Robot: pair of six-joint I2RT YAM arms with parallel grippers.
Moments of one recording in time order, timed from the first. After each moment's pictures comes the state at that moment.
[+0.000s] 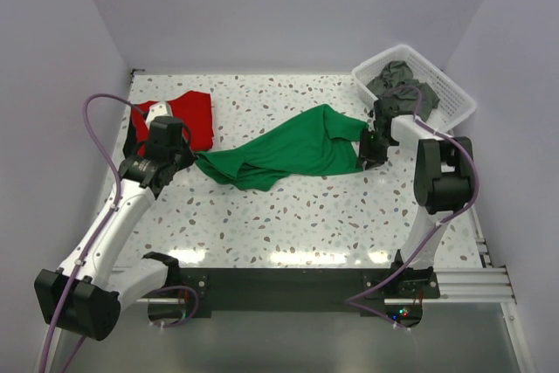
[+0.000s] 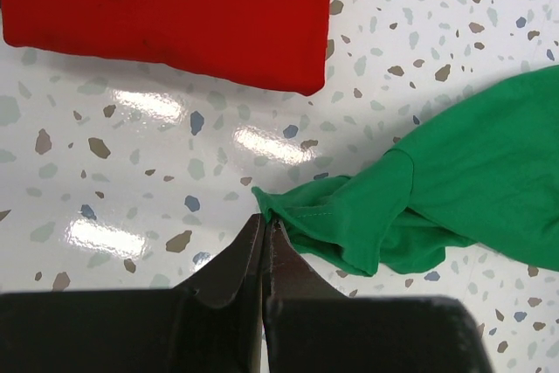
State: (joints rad) left arm -0.26 1.05 0.96 -0.65 -0.31 -0.60; right arm 0.07 1.91 1.28 -0.68 -0.13 0.26
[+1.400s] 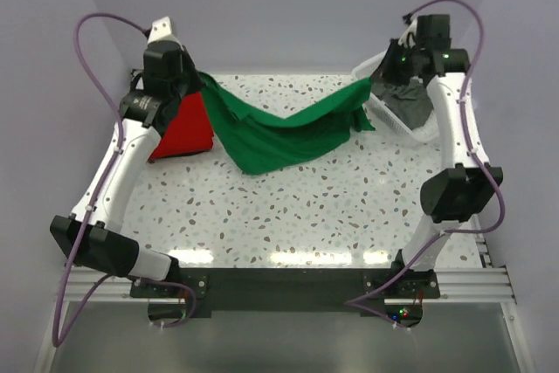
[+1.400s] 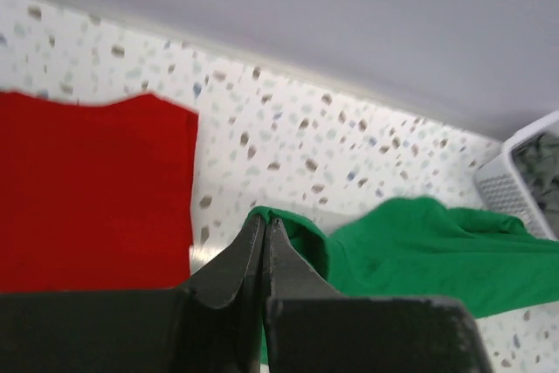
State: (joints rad) left arm -0.26 1.42 1.54 -0.54 -0.25 -0.47; right arm 0.03 1.84 1.99 -0.97 -0.29 0.33
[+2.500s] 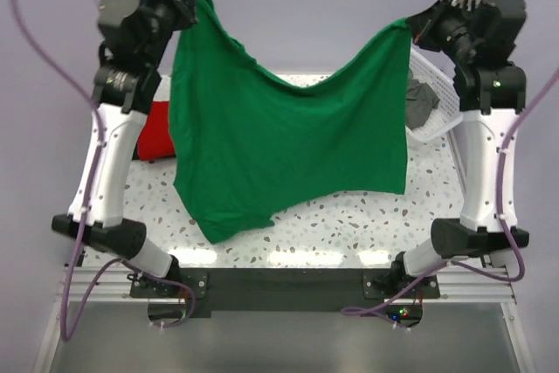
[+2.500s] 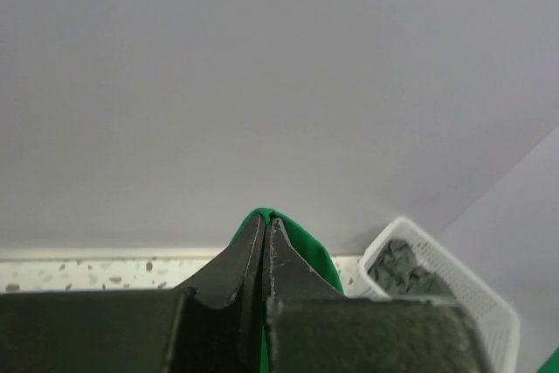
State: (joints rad) left arm -0.26 1.51 2.06 -0.34 -0.09 -0.38; right arm 0.01 1.52 2.17 -0.72 -0.17 0.35
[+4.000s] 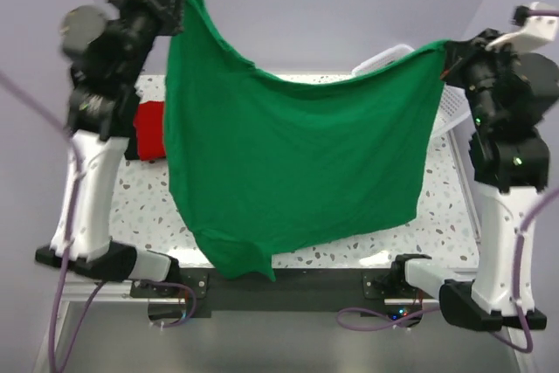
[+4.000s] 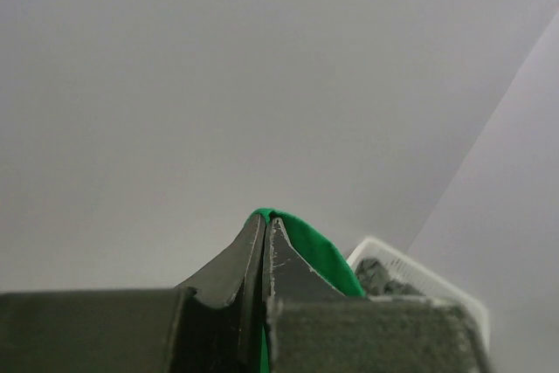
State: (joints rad) left arm -0.26 1.34 2.03 -0.33 0.02 -0.32; right arm 0.01 1.13 1.88 -0.62 0.06 0.28
